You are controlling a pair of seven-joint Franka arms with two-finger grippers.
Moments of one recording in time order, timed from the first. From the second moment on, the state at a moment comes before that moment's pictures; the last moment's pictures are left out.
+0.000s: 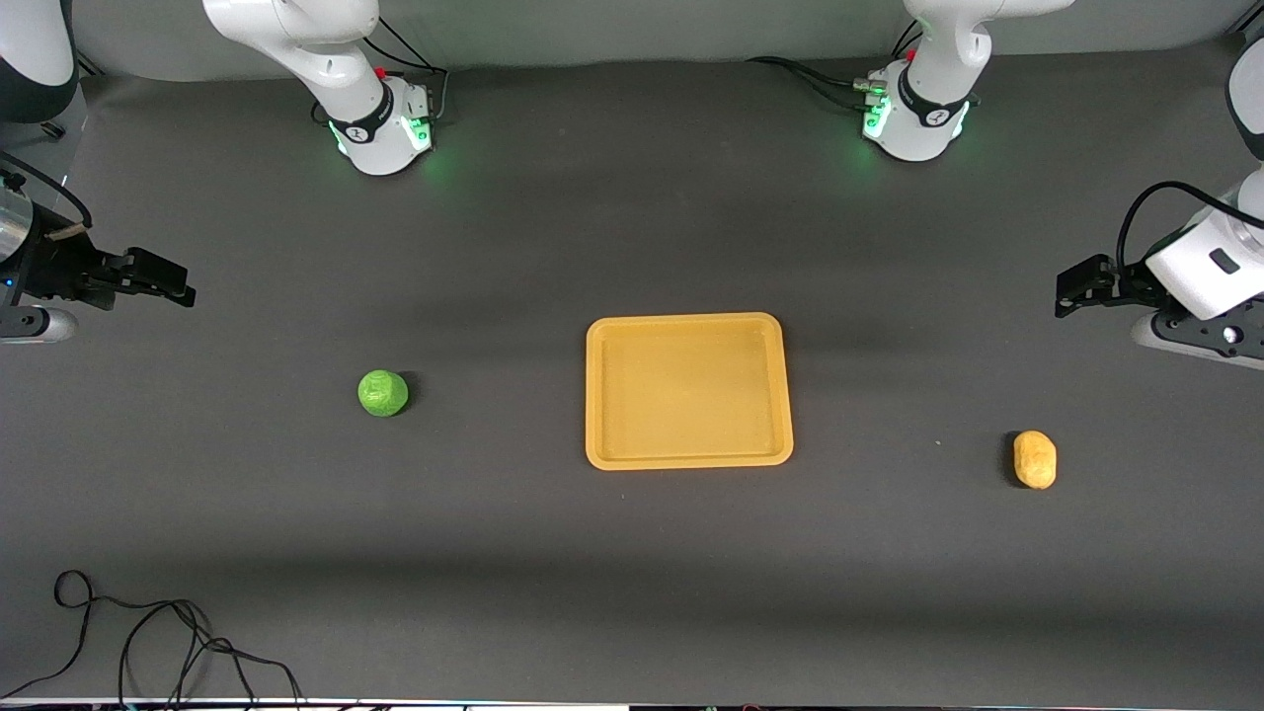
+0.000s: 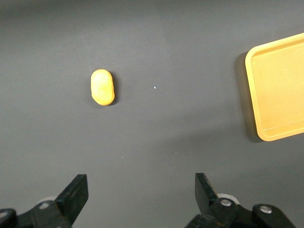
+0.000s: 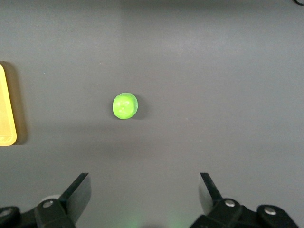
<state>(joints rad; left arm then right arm) 0.03 0.03 -0.04 -1.72 -0.01 1.72 0.22 -0.02 0.02 0.00 -1.61 -0.01 1.55 -0.01</state>
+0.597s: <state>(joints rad) 0.03 0.03 -0.04 -1.72 0.01 1.72 0.22 -0.02 0.02 0.00 -1.61 -0.01 1.55 -0.01</state>
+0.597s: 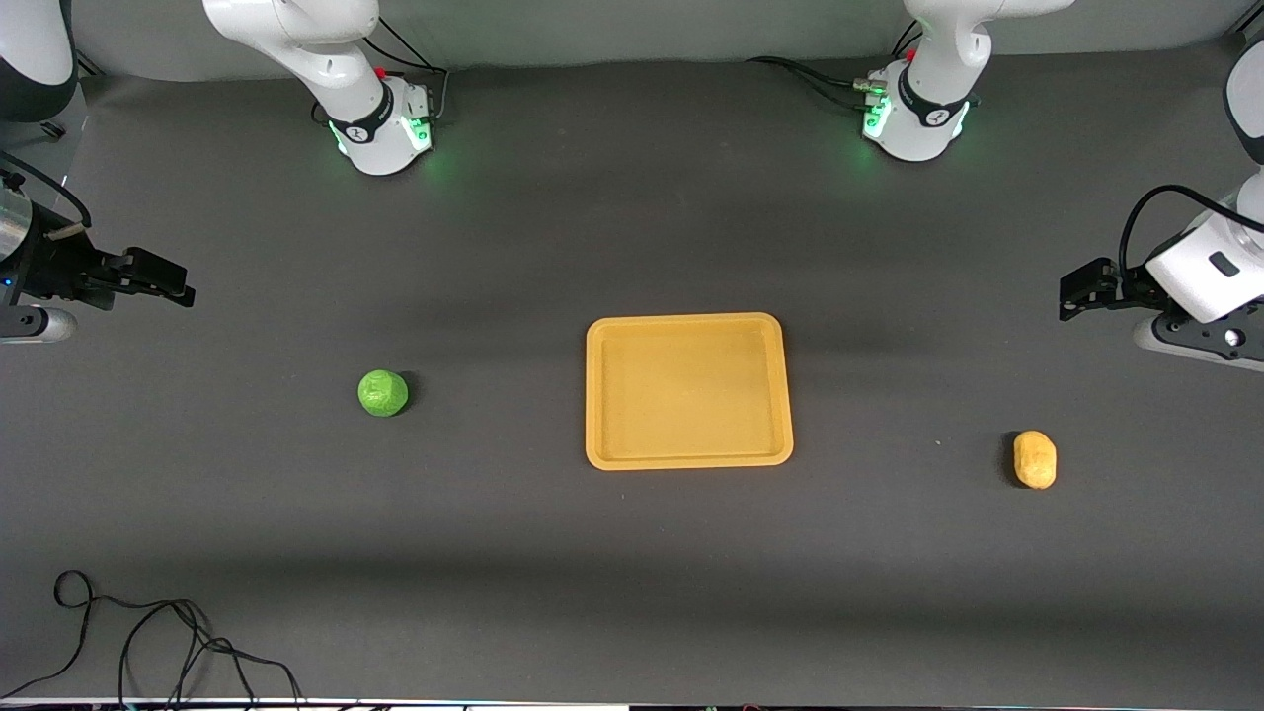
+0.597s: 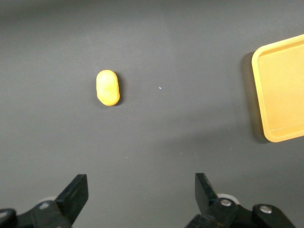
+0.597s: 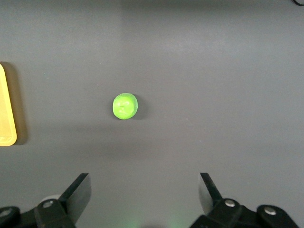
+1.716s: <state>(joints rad) 0.07 0.14 -0.04 -1.78 0.02 1.93 0.26 0.10 0.02 0.01 -1.78 0.02 1.77 0.00</state>
